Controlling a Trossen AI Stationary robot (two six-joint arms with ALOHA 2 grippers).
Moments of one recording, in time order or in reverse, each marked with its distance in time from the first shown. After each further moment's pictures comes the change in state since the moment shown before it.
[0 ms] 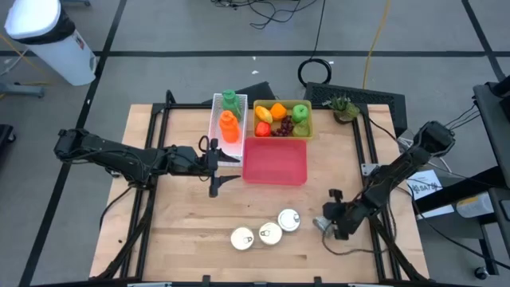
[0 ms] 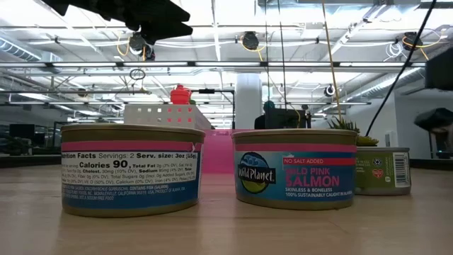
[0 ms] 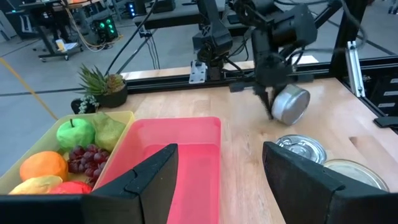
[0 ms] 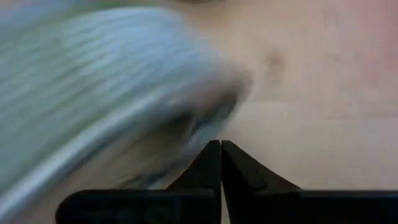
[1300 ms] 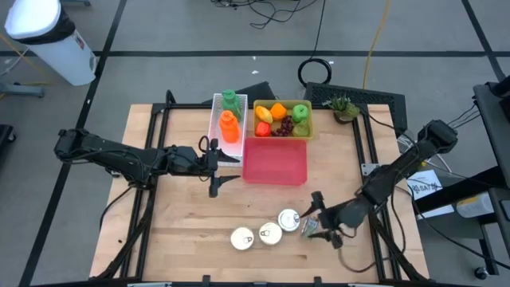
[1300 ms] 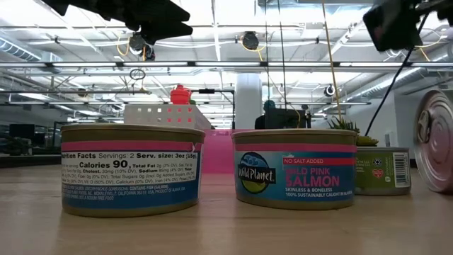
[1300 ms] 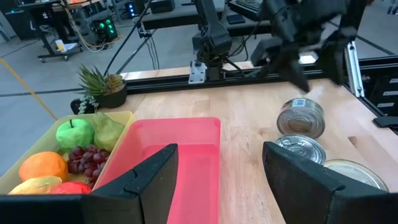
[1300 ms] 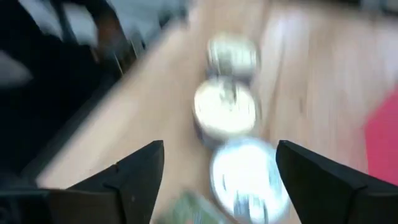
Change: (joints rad) left arm 0.000 0.000 0.000 0.000 0.001 0.000; right arm -0.072 -0.070 0.208 0.284 0.007 -0.585
